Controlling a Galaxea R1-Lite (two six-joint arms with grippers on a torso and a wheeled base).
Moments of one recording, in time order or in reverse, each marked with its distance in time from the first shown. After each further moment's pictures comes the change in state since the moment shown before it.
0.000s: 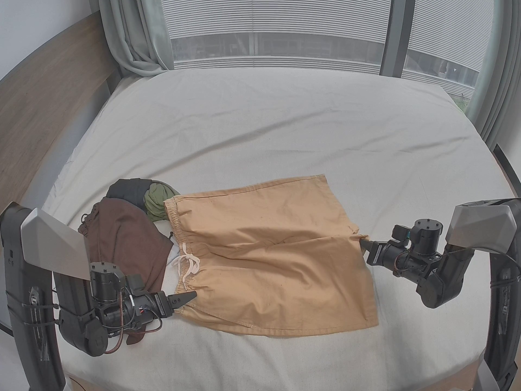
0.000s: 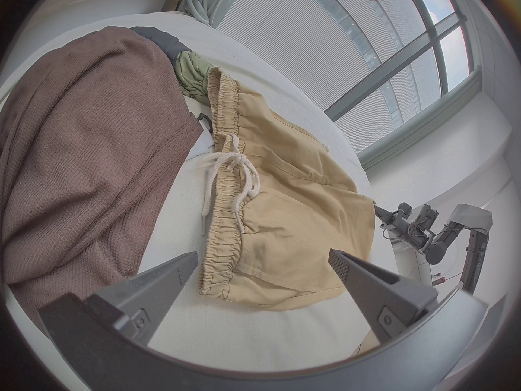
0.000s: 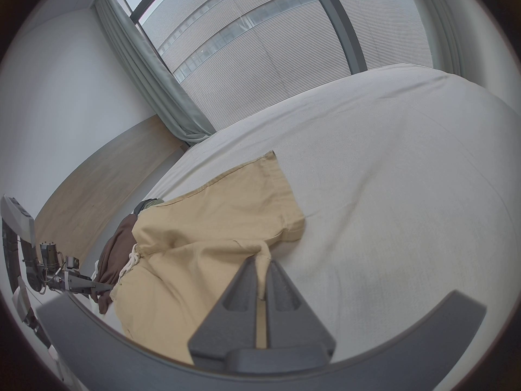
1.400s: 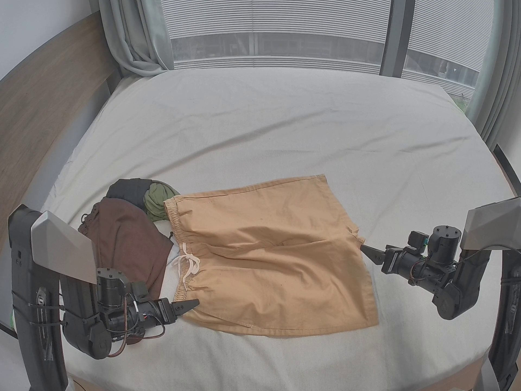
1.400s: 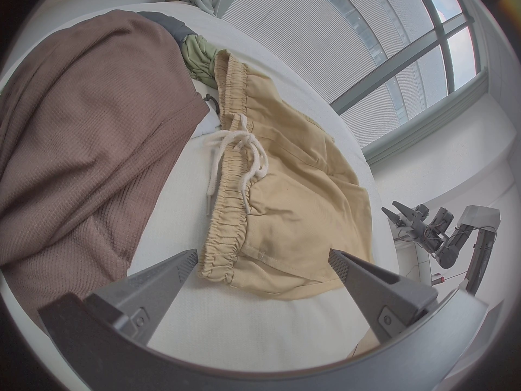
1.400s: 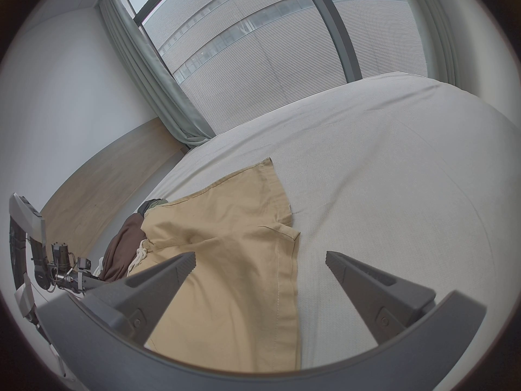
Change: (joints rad) left arm -0.012 0.047 0.004 0.001 0.003 -0.006; right arm -0.027 -0.087 0.220 -0.141 0.004 -0.018
